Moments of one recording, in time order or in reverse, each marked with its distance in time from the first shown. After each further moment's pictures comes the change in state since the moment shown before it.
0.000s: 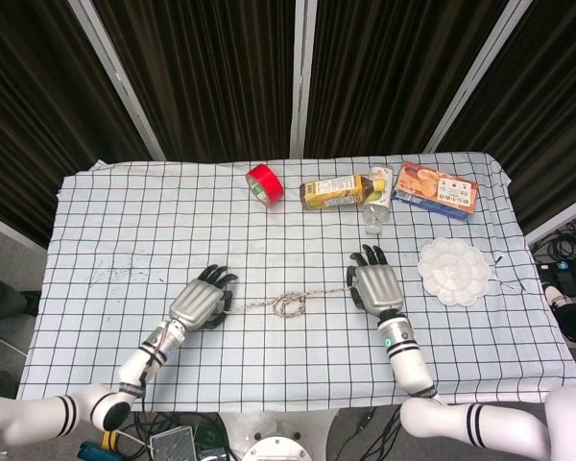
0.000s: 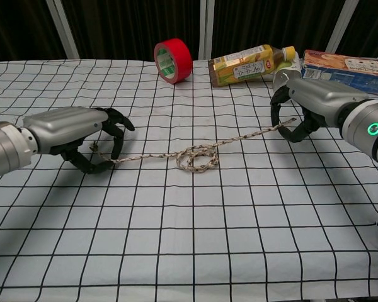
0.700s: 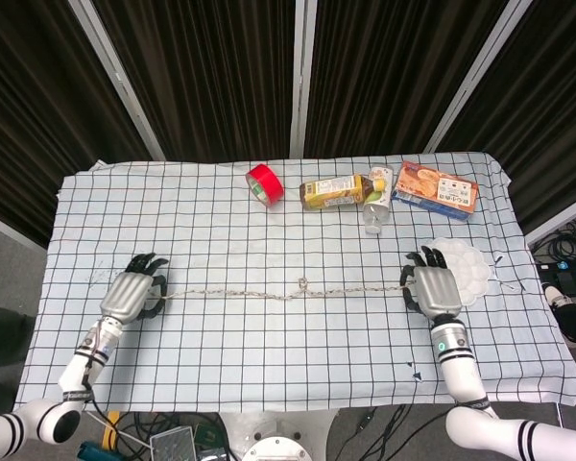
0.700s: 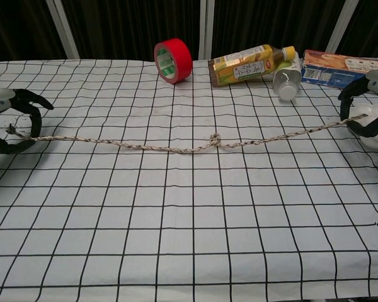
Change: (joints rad) left arm 0.151 0.160 0.022 0.024 -0.008 0.115 -0.157; right arm -0.132 0.199 -0.040 -0.055 -0.020 0.031 0.138
